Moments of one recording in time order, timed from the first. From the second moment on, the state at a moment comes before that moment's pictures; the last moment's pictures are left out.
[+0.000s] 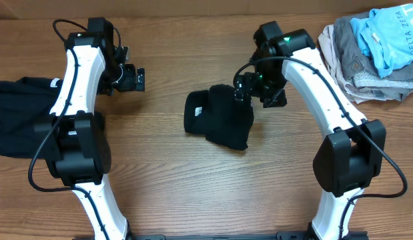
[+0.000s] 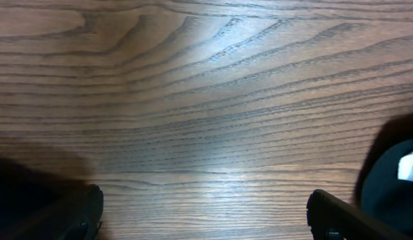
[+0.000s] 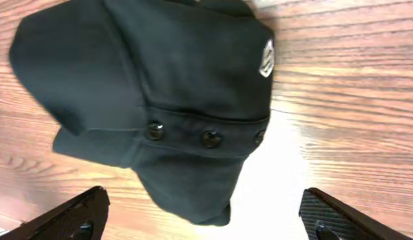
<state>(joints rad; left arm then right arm) 0.06 2.14 1.87 -1.20 0.10 0.00 0.30 2.04 1.85 -1.35 -0.29 0.32</state>
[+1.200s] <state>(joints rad) 0.06 2.14 1.87 -1.20 0.12 0.01 0.39 2.02 1.18 -0.16 -0.72 0.67</state>
